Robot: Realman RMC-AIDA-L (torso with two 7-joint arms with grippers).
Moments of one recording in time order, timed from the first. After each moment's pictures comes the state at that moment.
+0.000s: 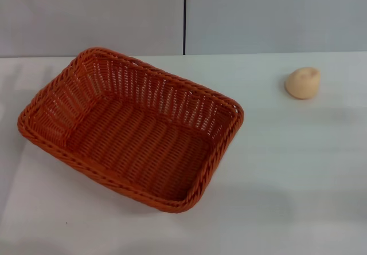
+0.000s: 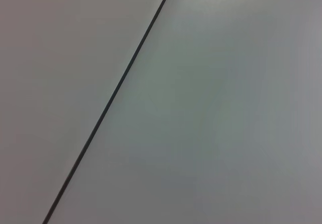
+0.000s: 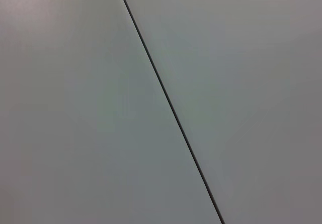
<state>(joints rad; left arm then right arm) -0.39 -2.07 0.01 -0.06 1.32 1.75 -0.62 0.35 2.08 -0.44 0.00 -0.79 -1.71 0.60</state>
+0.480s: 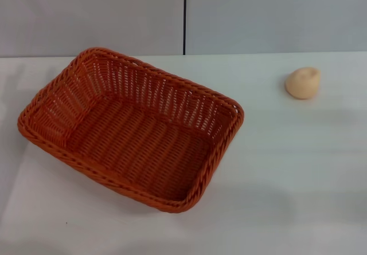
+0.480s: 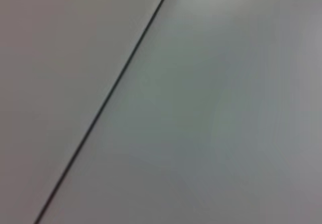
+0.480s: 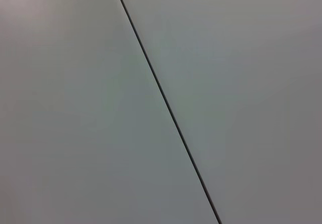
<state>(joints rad) -0.39 -2.07 0.02 -0.06 1.33 1.77 -0.62 0.34 2.08 -0.44 0.01 -0.79 -1.70 0.60</state>
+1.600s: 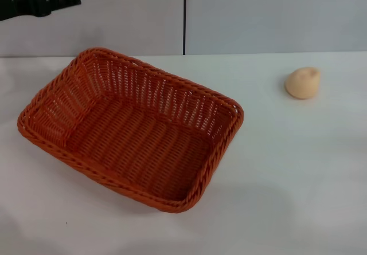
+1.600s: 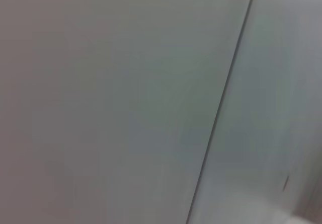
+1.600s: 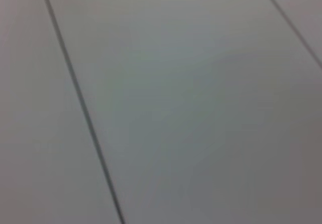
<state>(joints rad) -0.50 -2.00 0.66 0.93 1.78 1.49 -1.74 0.21 2.07 -0.36 -0.02 -0.78 -1.69 0.65</state>
